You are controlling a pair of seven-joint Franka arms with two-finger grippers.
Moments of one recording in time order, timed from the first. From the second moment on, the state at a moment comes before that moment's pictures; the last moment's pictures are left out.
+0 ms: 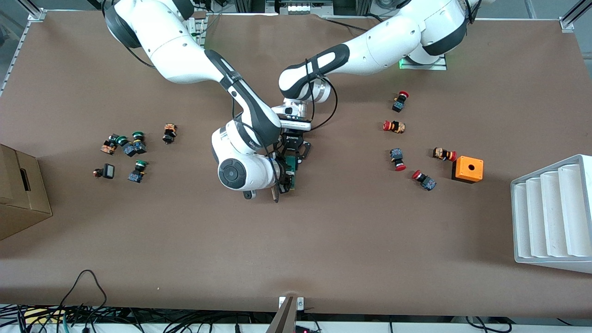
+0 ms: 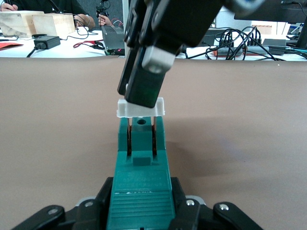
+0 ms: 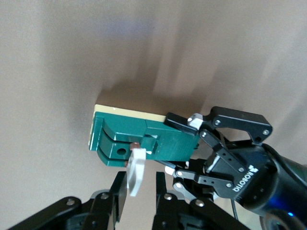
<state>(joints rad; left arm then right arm) -0.44 1.03 -0.65 -1.74 2.25 1.94 -2.43 0.51 0.98 0.12 -1.06 0.35 1.93 1.78</state>
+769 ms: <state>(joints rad) -0.44 1.03 -0.65 -1.74 2.25 1.94 -2.43 0.51 0.97 0.13 -1.07 0.34 1.93 1.78</state>
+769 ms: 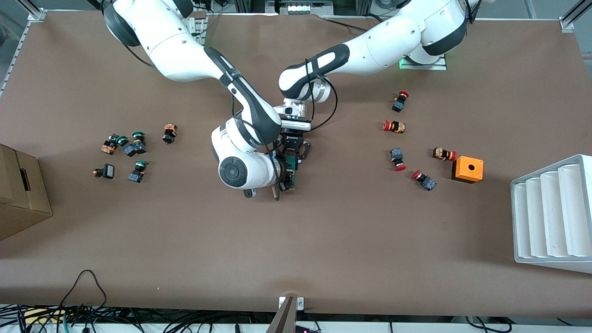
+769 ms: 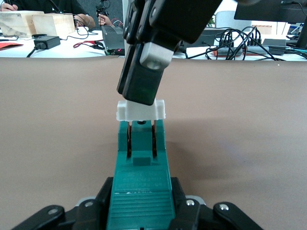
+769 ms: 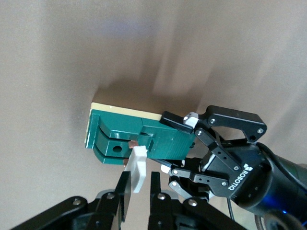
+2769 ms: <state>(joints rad) -0.44 1.03 -0.65 -1.74 2.25 1.94 -2.43 0.52 0.90 0.15 -1.22 0.29 2.00 1.76</state>
